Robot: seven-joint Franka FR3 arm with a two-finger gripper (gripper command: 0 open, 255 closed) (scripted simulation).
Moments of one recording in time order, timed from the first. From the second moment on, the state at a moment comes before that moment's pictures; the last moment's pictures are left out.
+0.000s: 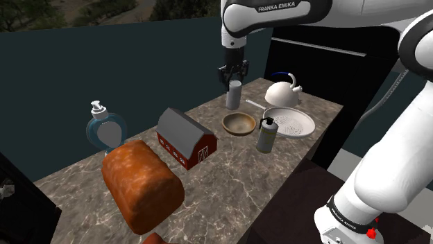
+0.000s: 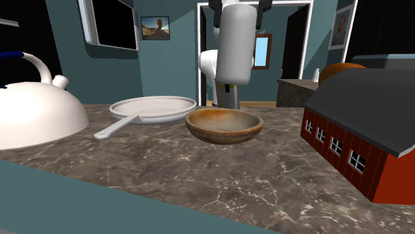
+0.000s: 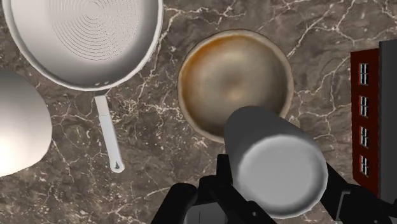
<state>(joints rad) 0.02 -0.02 0.11 -1.76 -0.06 1.70 0.25</state>
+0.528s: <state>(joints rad) 0.00 -0.13 0.09 -1.93 -0.06 1.77 0.22</state>
